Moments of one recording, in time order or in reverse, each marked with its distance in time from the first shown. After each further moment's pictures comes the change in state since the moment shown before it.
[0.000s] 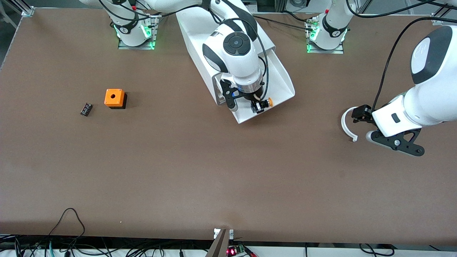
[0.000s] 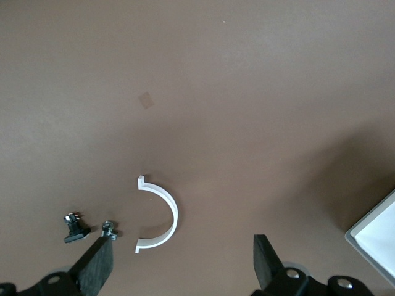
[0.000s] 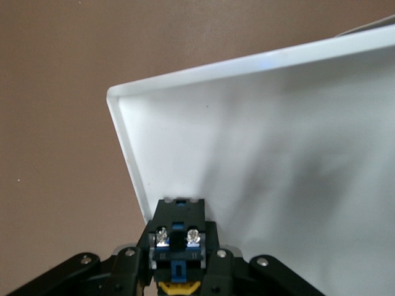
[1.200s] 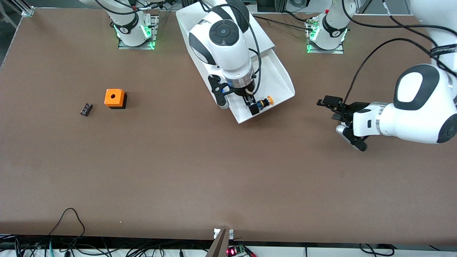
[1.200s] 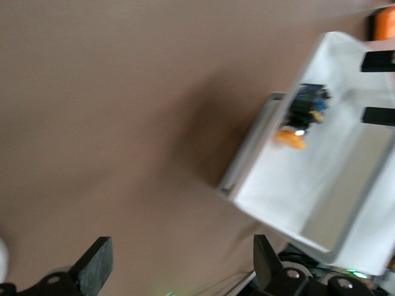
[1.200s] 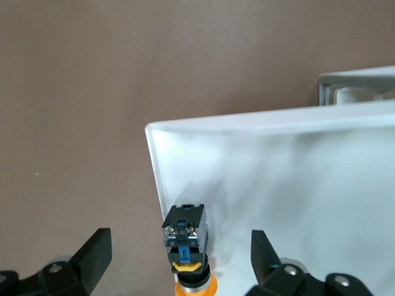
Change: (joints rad) left arm 0.073 -0.003 0.016 -0.248 -0.428 -0.009 0.238; right arm -0.033 -0.076 0.006 -0.027 0.000 -0.057 -0.077
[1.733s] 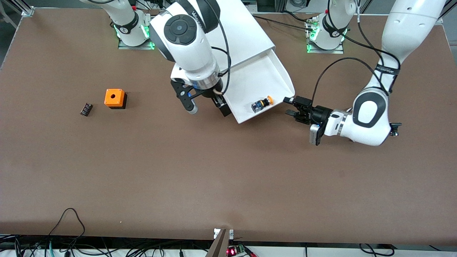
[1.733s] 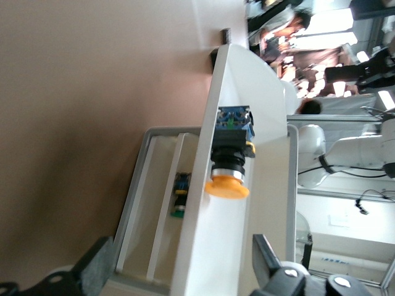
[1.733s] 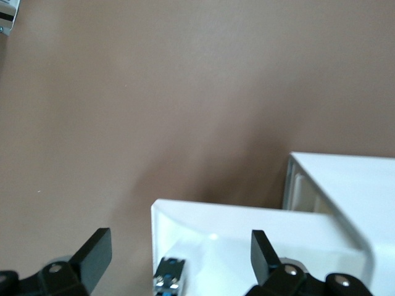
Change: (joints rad) left arm 0.002 0.064 0.004 -0.365 -0.587 0.159 0.344; right arm -0.116 -0.164 0.000 -0.112 0.000 -0.108 -0.244
